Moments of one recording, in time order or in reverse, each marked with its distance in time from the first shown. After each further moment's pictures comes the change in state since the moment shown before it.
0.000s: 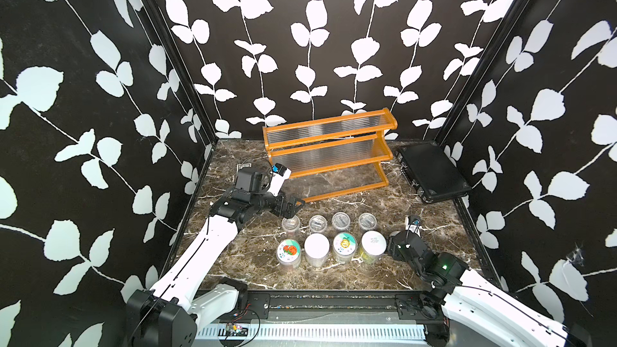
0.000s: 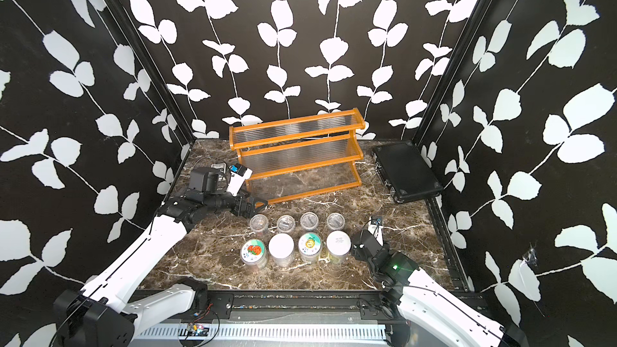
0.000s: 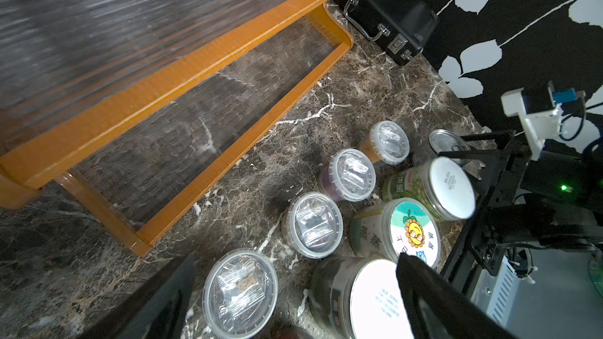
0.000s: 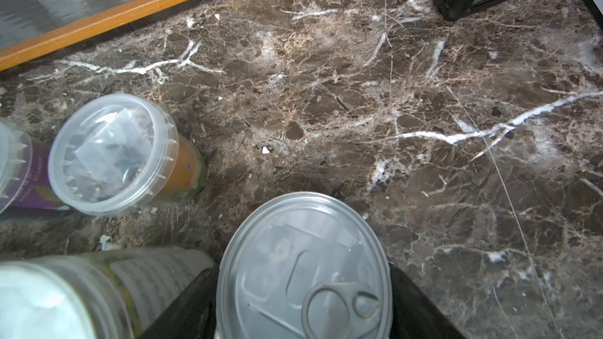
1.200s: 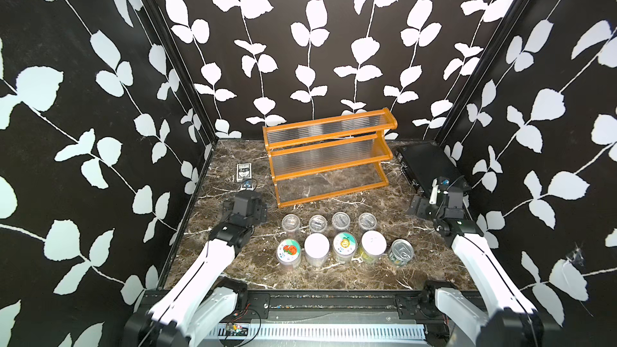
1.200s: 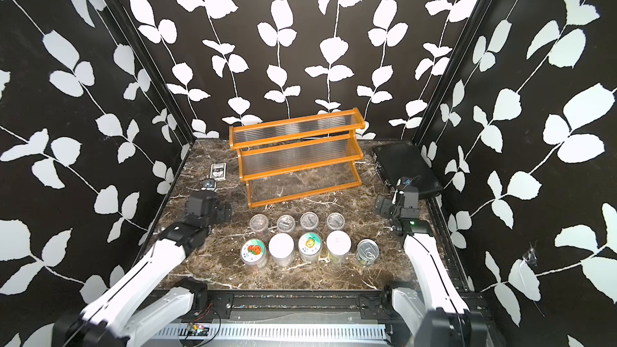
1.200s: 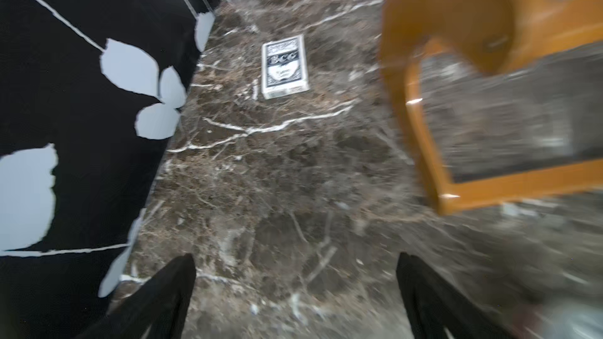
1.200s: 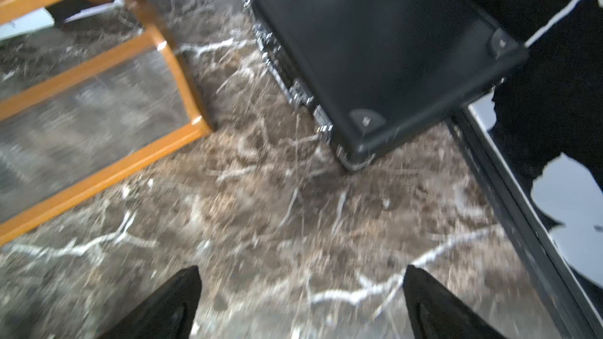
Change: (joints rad) left arm 0.014 -0.109 -0.348 0.243 -1.036 -0.040; right arm -0.860 0.394 0.261 0.401 -0.475 -0.614
